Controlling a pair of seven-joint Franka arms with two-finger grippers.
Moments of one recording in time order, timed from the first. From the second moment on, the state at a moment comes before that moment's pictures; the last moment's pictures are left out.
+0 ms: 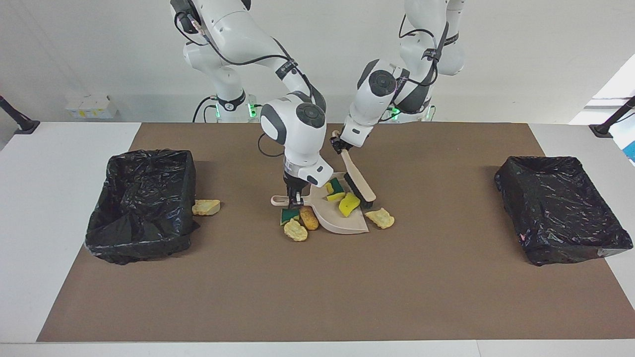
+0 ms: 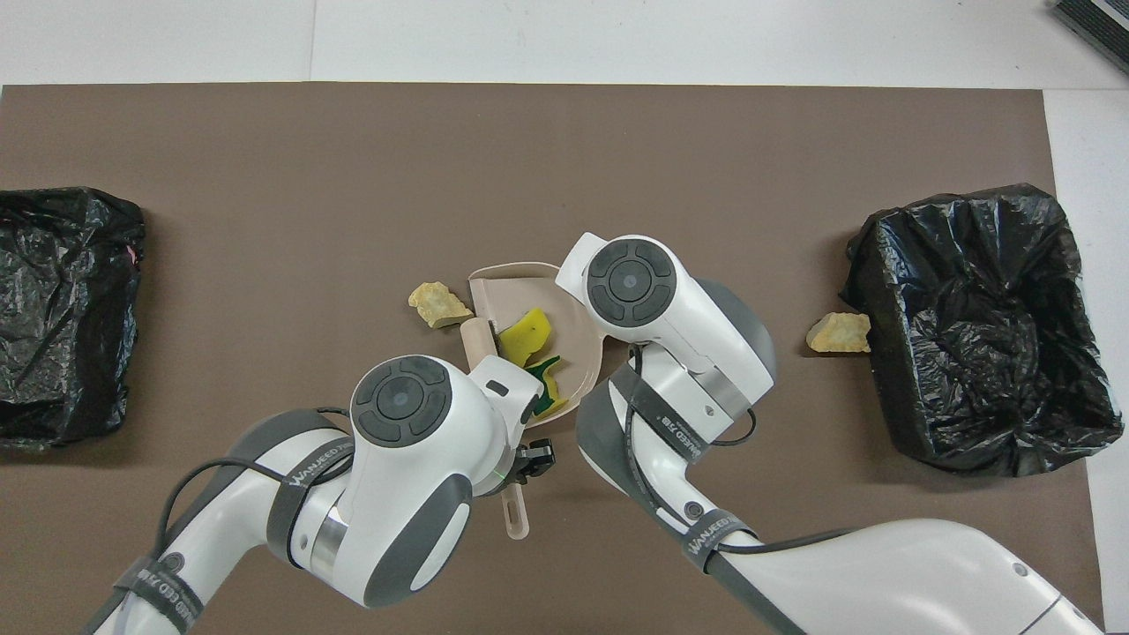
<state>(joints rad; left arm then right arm) -0.65 0.00 -0.04 -2.14 -0.27 2.00 -0.71 0.27 0.40 0.28 -1.73 -0.37 2.07 -1.04</state>
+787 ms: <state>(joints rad) -0.37 0.06 -0.02 -2.08 -0.04 1.97 -0.24 0.33 0.37 0.28 -1.74 -0.38 2.01 -0.83</state>
